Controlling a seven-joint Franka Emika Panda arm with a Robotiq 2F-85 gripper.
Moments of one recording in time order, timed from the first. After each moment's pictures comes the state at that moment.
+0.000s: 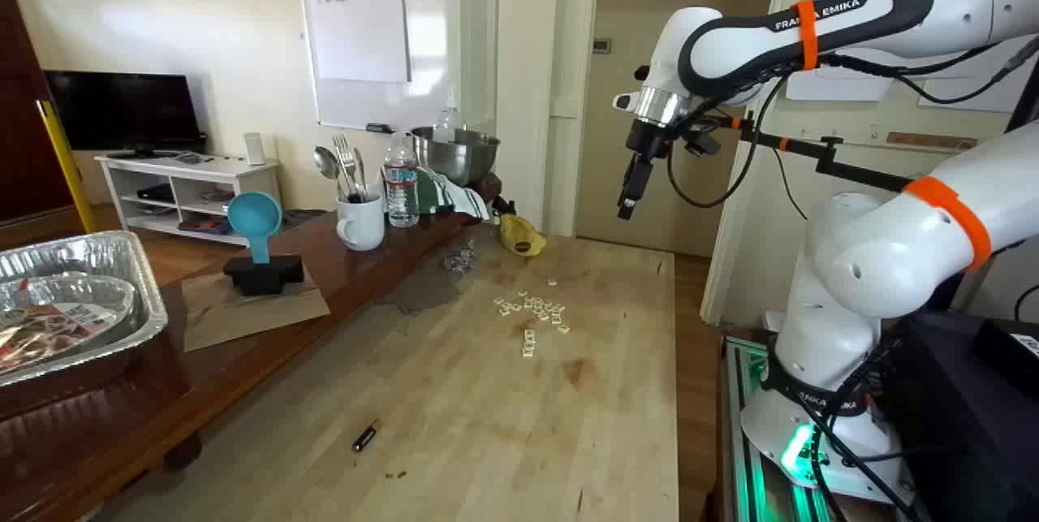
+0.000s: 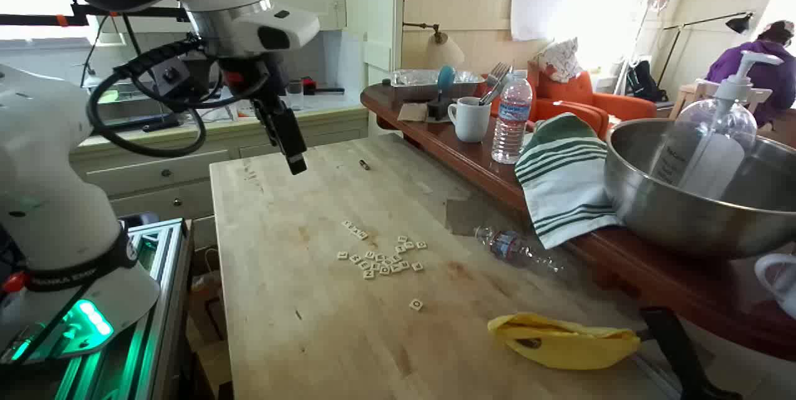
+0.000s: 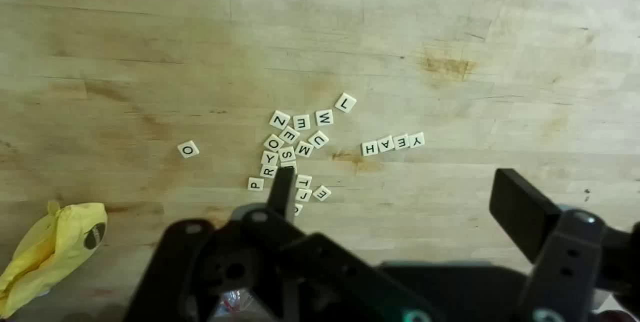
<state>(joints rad) -0.08 -0.85 -0.35 -2.77 -0.09 2.10 -0.48</state>
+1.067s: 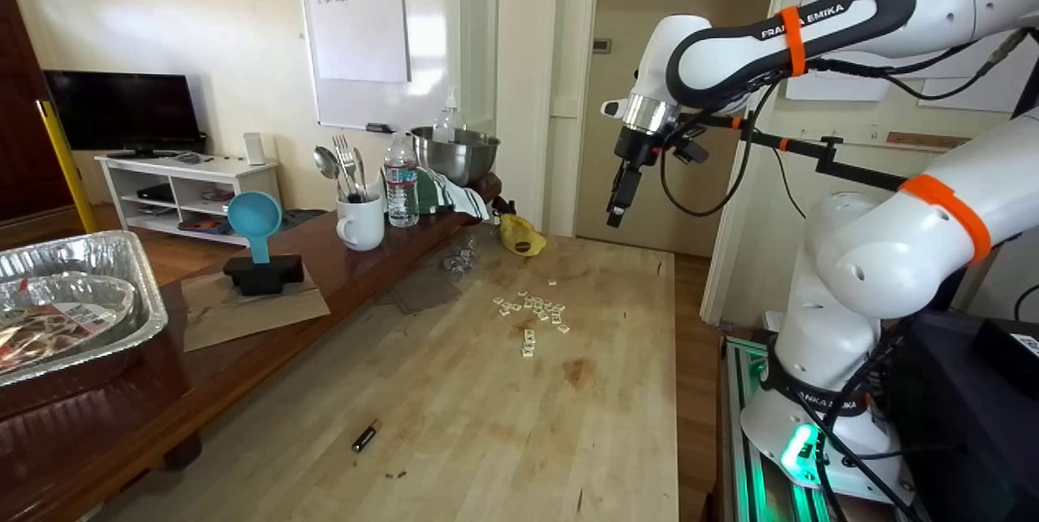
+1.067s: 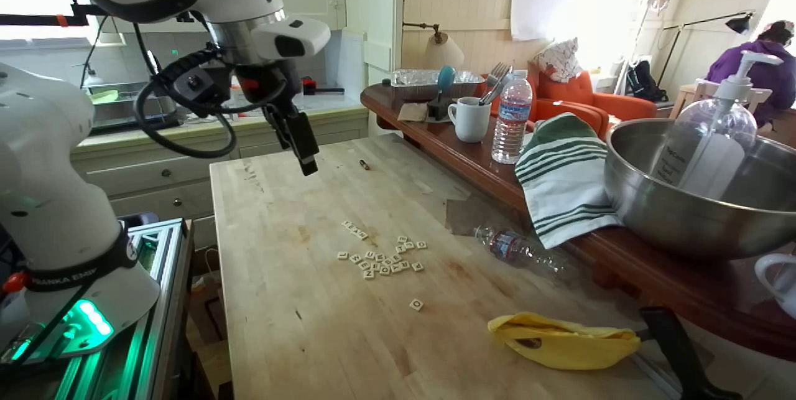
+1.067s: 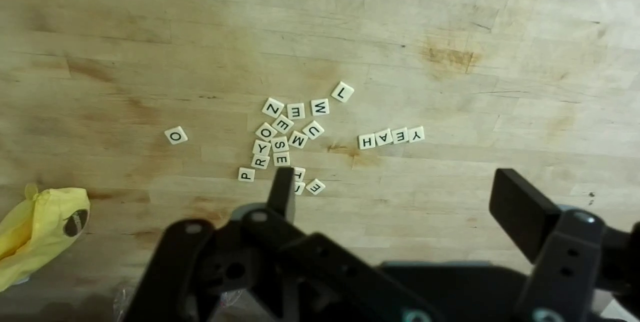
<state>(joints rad) -0.05 -0.79 -0.33 -2.78 -0.07 2.17 -0.48</state>
